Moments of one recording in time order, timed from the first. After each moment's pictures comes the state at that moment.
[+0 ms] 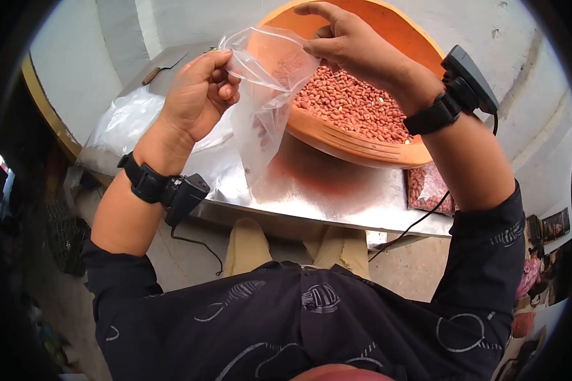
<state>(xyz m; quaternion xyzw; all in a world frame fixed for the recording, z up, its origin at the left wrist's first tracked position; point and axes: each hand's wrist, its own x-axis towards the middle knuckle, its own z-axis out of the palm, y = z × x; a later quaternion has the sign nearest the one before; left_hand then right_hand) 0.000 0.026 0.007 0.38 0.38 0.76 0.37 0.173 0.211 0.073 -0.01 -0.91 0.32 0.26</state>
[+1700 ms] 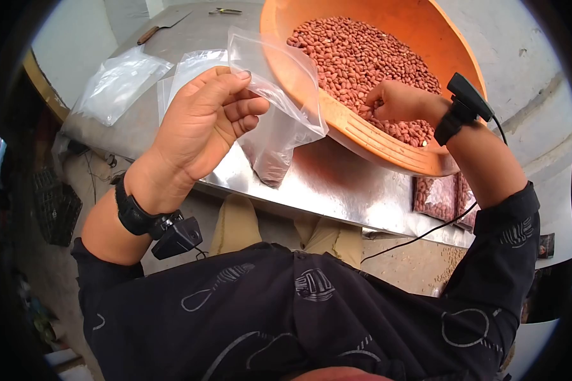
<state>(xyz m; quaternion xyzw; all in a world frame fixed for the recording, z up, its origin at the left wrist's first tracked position) 0.026 0.000 -0.046 0.31 0.36 0.76 0.46 0.187 0.326 -0.014 -0.15 -0.96 0.15 -0.19</state>
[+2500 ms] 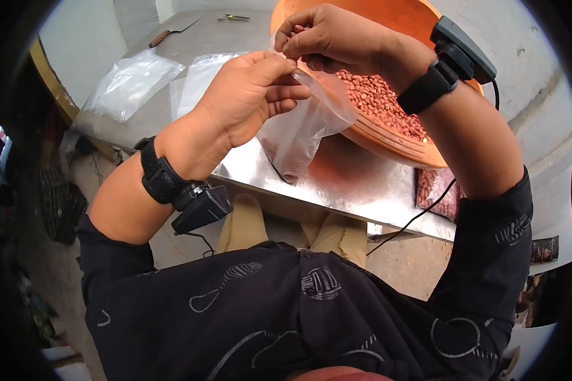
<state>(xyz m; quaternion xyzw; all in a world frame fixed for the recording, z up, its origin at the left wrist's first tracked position) 0.046 0.027 -0.024 0.33 0.44 0.72 0.41 0.123 0.189 0.057 -0.03 -0.89 0.45 0.01</state>
